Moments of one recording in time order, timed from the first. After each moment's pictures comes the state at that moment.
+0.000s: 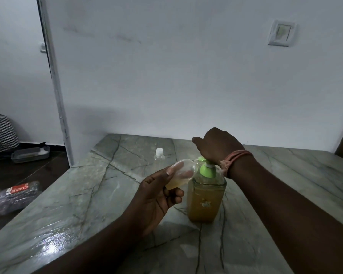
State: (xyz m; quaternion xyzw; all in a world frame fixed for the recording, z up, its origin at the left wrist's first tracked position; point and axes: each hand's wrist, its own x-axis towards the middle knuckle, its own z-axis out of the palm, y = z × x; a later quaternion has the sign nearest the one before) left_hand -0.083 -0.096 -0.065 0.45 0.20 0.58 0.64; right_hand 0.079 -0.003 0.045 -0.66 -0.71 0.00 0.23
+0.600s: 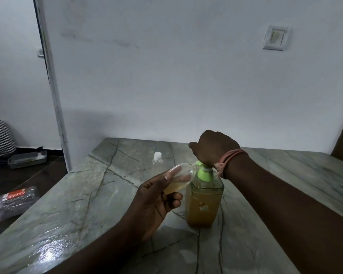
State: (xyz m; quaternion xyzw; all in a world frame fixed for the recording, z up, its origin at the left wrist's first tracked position) left_hand -0.084 -0.097 -0.065 0.46 0.18 0.58 0.65; right_hand 0.077 -0.007 0.050 -0.66 -0.72 -0.05 0.19
